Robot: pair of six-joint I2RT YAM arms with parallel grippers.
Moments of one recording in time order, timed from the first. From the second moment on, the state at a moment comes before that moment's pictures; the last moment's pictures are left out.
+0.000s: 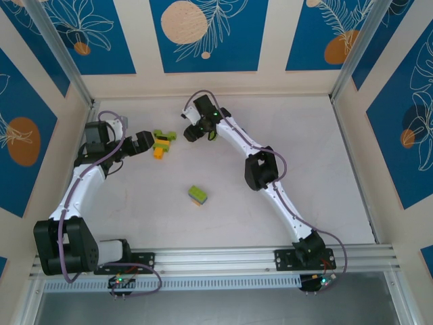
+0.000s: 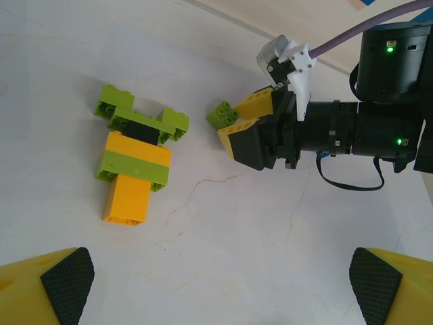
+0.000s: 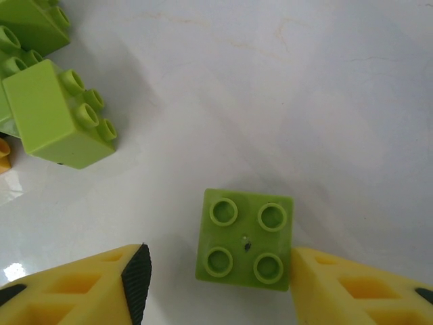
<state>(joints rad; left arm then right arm) 0.08 1.27 0.93 -0.33 0.55 -0.32 0.58 2.84 2.77 -0.86 -0.23 -0.24</state>
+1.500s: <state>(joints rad) 0.08 1.27 0.93 -0.32 0.56 -0.32 0.57 2.69 2.53 -0.84 -0.24 -0.23</state>
